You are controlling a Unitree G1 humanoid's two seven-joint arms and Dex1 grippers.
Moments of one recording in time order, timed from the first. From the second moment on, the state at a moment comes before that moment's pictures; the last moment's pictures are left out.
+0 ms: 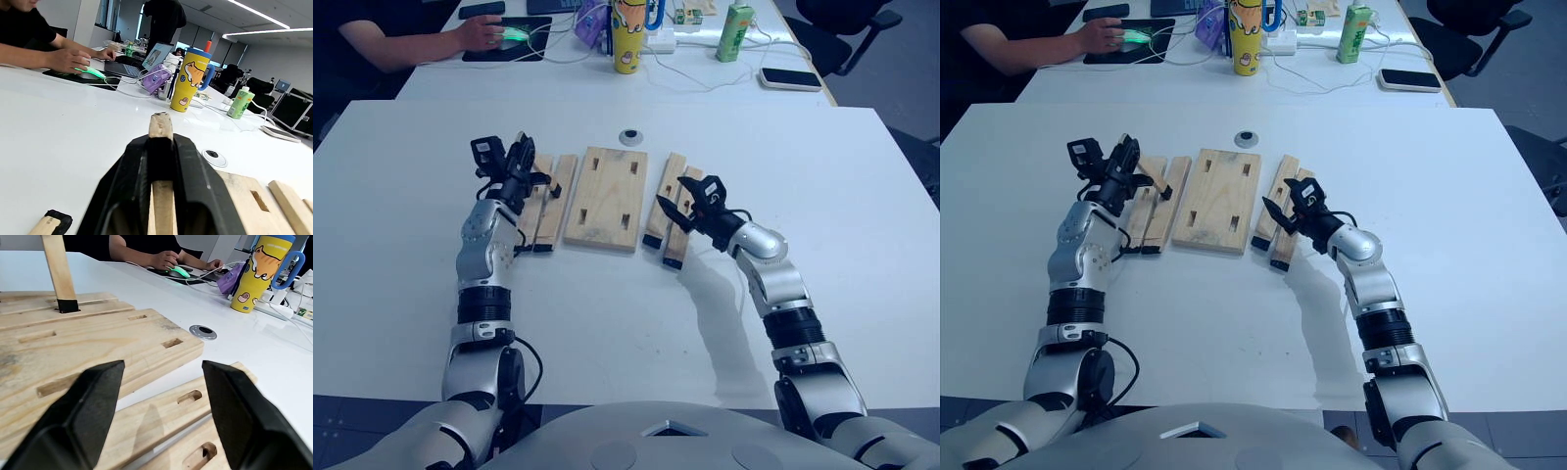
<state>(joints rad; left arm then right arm) -0.43 0.14 0.18 0.31 -0.27 0.12 -0.21 -0.31 -0.28 0.11 0.24 0.09 0.06 0.55</state>
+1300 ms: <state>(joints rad) -0.35 0.08 0.05 0.32 -0.12 0.08 -0.14 -0.31 -0.27 0.14 0.23 0.06 0.08 0.55</state>
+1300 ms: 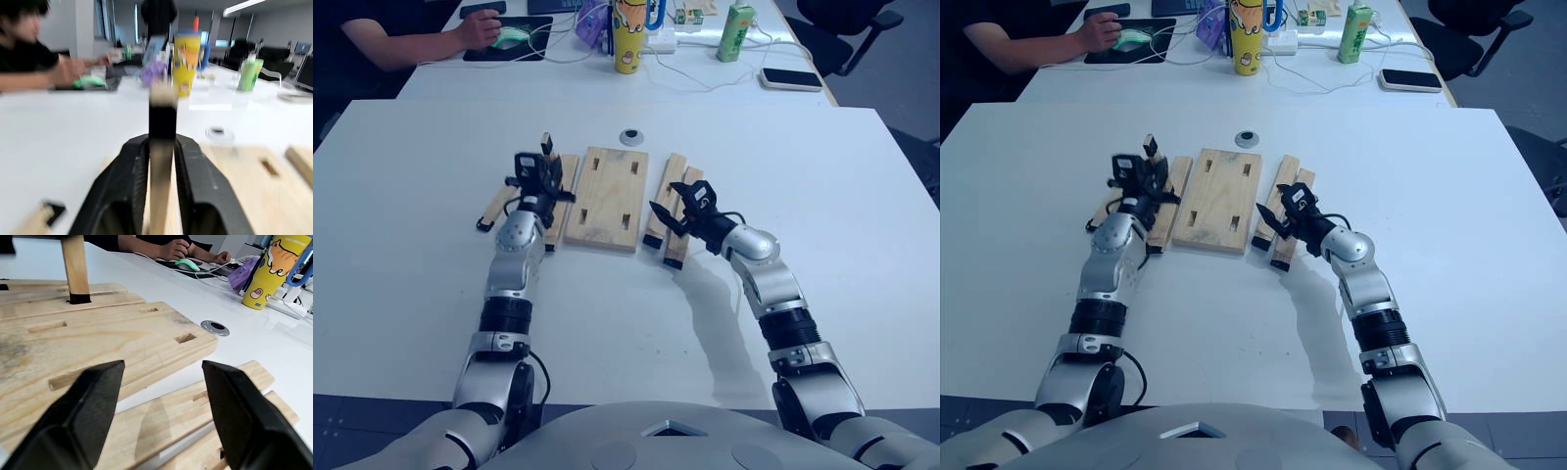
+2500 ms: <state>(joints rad) -0.88 0.21 0.15 0.55 -0.23 0.13 -0.30 -0.29 -0.21 0.13 0.25 0.06 0.05 0.49</state>
